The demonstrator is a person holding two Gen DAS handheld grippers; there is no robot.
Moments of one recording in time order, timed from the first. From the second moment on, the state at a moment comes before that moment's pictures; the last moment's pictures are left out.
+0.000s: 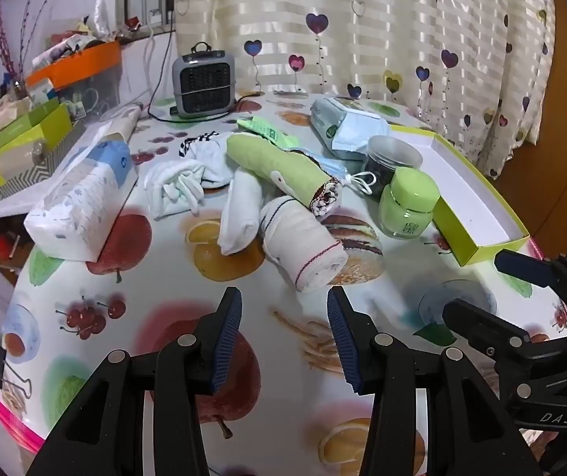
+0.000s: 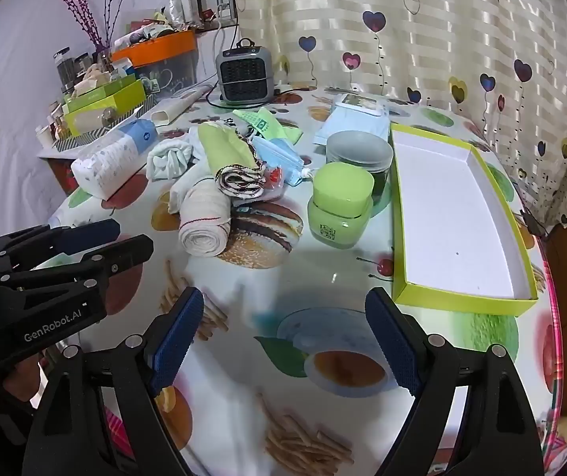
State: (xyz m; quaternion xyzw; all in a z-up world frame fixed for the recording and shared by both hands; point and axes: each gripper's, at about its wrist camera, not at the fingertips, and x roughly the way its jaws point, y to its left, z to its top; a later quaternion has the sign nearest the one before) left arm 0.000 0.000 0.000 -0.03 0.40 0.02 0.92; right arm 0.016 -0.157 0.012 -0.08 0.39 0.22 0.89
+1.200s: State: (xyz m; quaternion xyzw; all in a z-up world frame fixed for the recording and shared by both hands) left arm -0.003 0.005 0.002 -0.04 0.39 0.01 0.92; right arm 0.013 -0.154 0.011 -0.08 0.39 0.22 0.89
